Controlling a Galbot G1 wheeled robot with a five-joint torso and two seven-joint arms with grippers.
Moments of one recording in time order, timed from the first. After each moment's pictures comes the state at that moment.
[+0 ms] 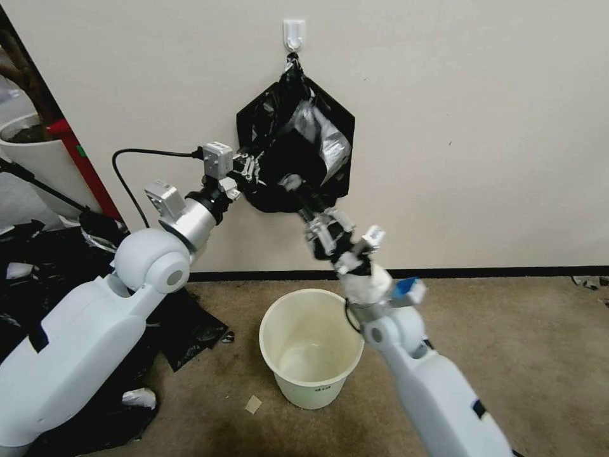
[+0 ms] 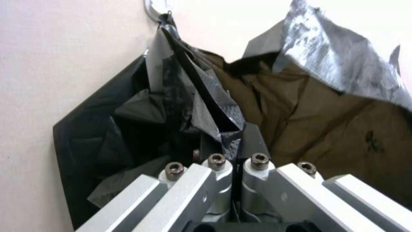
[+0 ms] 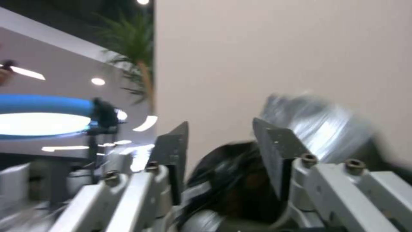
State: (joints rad) left arm 0.67 -0.80 -0.09 -2.01 -0.85 0.12 -0.06; right arm -1.01 1.27 0.18 1.96 0.60 0.38 -0.31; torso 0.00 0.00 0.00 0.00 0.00
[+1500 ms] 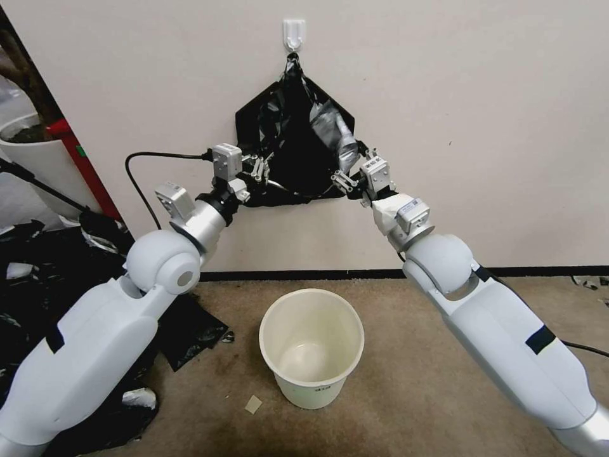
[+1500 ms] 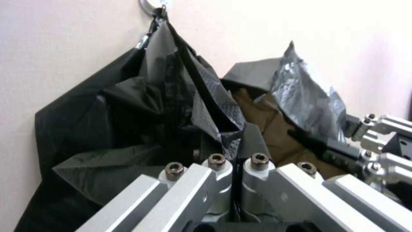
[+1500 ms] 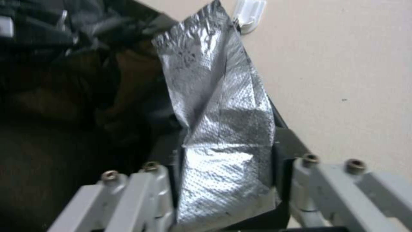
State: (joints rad) left arm 0.69 -0.85 -0.10 -2.02 -0.85 0.13 -0.06; right arm -0.66 1.02 0.00 1.88 0.27 -0.06 0.07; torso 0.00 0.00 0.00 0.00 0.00
